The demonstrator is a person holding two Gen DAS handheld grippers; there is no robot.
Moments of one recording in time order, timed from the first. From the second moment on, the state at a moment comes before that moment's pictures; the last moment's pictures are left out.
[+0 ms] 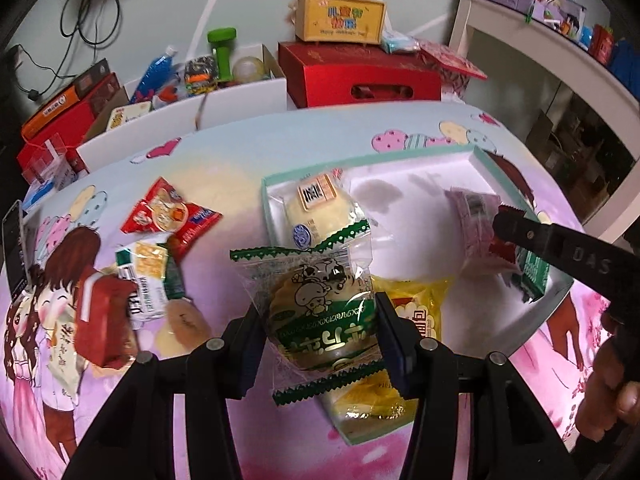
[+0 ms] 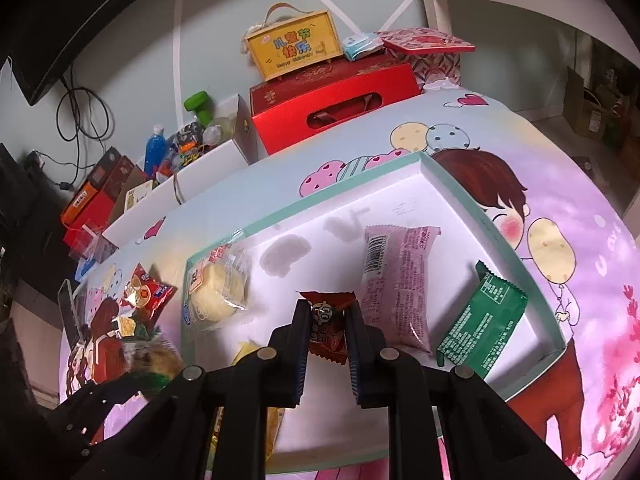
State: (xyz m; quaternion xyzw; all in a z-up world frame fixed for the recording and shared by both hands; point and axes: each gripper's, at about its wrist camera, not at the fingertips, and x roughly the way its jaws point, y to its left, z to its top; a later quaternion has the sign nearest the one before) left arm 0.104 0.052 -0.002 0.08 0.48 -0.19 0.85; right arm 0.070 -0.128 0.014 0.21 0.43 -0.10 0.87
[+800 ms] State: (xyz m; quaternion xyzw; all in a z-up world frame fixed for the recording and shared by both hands) left arm 0.102 0.032 -0.015 0.08 0.50 -0.22 0.84; right arm 0.074 -0.125 0.005 0.20 0.45 -0.11 0.86
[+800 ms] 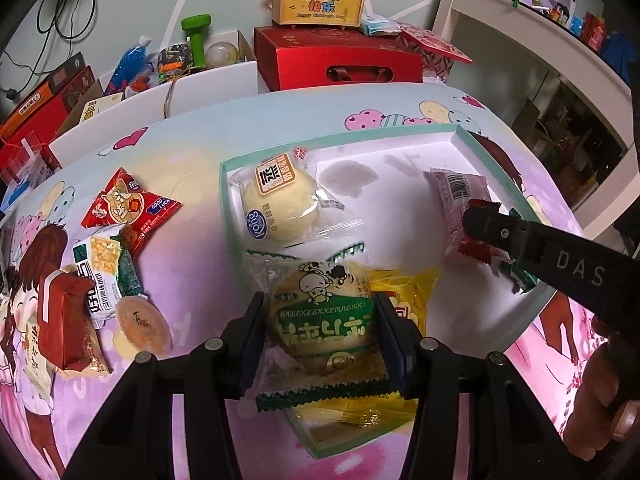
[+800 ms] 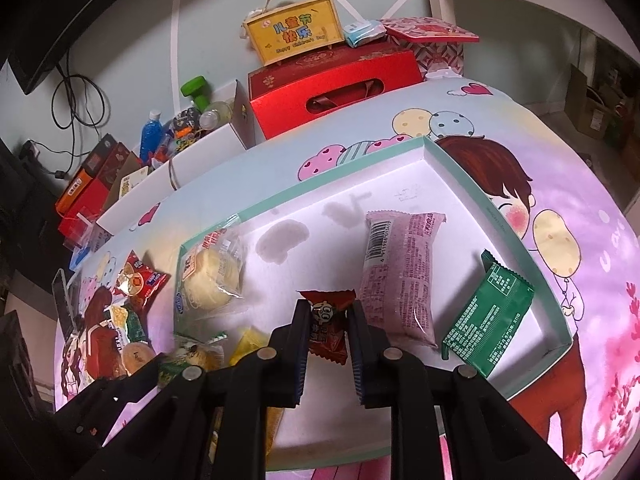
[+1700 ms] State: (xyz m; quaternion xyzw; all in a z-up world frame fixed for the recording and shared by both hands) left arm 0.118 0.079 0.004 0.00 0.48 -0.17 0.86; right arm 0.077 -0.127 -0.003 0.19 0.47 -0.13 0.85
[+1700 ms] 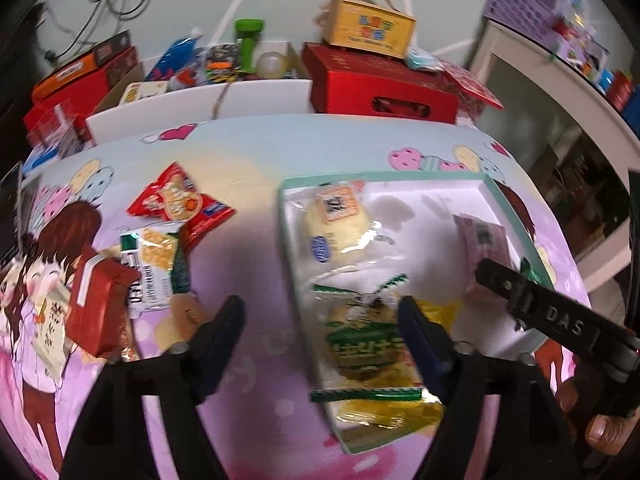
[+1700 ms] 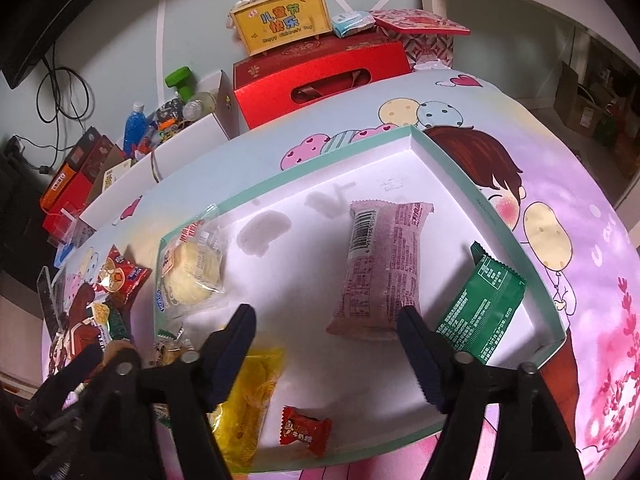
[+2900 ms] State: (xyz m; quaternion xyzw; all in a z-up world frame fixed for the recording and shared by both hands) left arm 0.127 0.152 0.013 -0.06 0.46 -0.12 0.88; right arm 0.084 -0.072 0.017 0.15 0.44 -0.06 0.89
